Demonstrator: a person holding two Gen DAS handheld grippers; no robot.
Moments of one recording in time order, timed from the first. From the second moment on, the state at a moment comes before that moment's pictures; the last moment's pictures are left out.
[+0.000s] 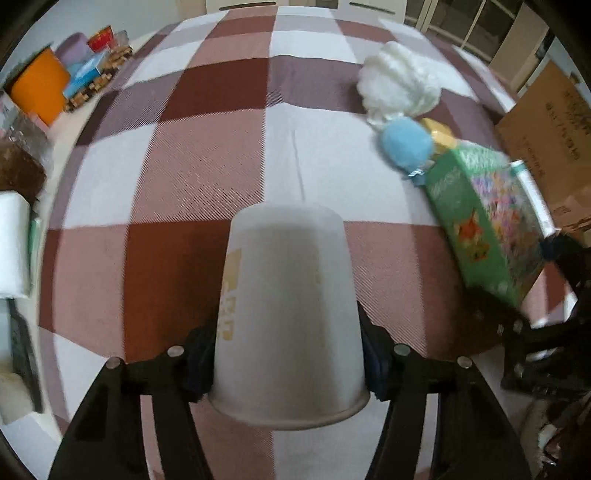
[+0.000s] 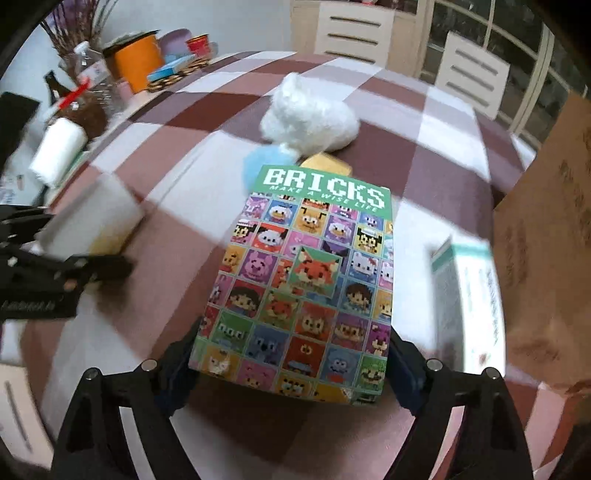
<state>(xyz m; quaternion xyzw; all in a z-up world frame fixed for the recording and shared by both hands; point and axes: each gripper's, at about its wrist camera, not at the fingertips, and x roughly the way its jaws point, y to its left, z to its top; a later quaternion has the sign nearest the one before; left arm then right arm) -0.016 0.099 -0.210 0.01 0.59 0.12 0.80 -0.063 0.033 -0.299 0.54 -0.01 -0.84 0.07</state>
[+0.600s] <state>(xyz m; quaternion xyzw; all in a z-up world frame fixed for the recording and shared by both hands) -0.057 0.090 -0.217 0.03 0.60 0.12 0.79 0.018 0.055 -0.314 0.56 0.02 -0.83 0.03</state>
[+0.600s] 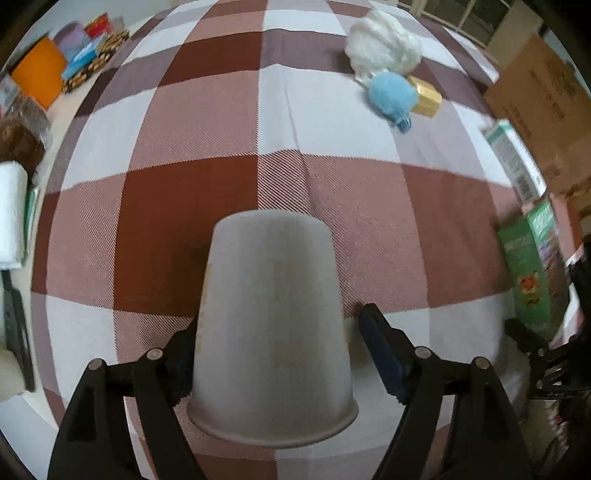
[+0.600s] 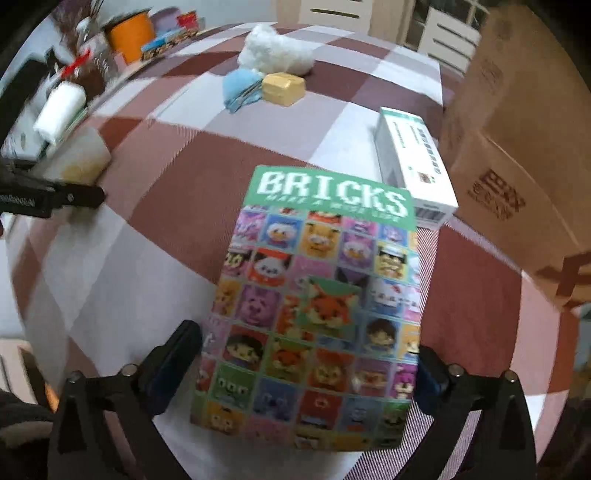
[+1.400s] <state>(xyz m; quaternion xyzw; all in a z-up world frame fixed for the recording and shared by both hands) -0.071 0.064 -0.162 -0.01 0.57 0.06 0.82 0.063 0.118 -0.244 0.51 -0.08 -0.86 -0.02</state>
